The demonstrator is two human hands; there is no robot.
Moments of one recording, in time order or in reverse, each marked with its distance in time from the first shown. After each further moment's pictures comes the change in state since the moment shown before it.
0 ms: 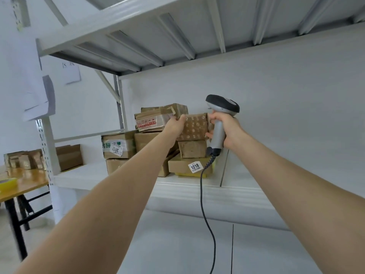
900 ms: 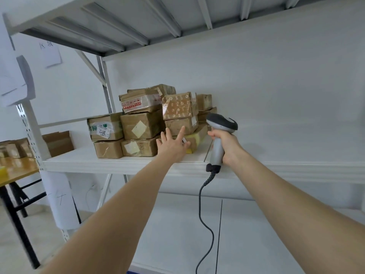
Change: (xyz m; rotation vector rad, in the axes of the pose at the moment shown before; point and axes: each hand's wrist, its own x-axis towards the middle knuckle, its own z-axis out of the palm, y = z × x) left_hand -0.052 -0.092 0.051 1.046 -0.115 0.165; right_hand -0.034 0.072 -0.073 -0.062 0.145 0.176
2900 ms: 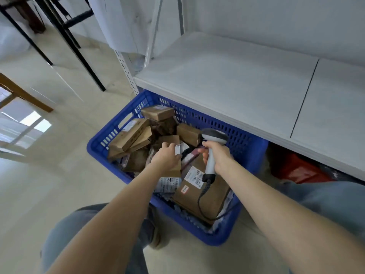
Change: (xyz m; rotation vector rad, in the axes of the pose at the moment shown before) left_hand -0.346 -0.298 0.331 -0.148 -0.743 -0.478; right_hand -0.158 0.487 0.057 -0.268 0.022 0.940
